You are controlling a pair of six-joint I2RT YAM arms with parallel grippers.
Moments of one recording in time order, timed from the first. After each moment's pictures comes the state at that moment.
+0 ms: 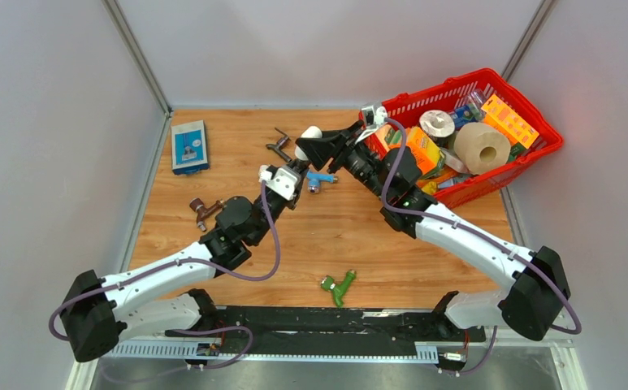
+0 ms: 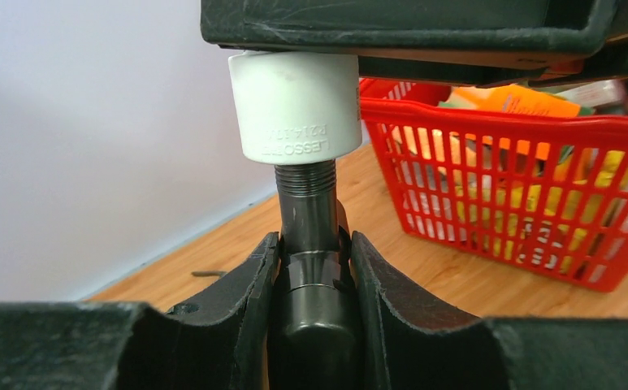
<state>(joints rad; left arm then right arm) -0.91 1.01 0.65 0.59 -0.28 0.29 0.78 1.31 1.05 0.56 -0.11 0.50</state>
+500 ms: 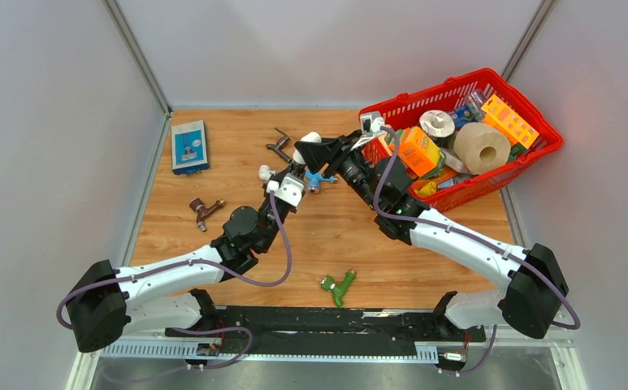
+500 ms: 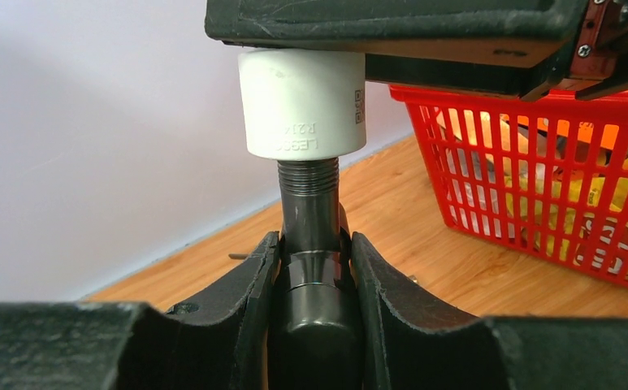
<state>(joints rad) -0.98 1.09 0.58 0.78 -0.48 0.42 0.85 1.32 0.99 0.58 0.10 0.55</state>
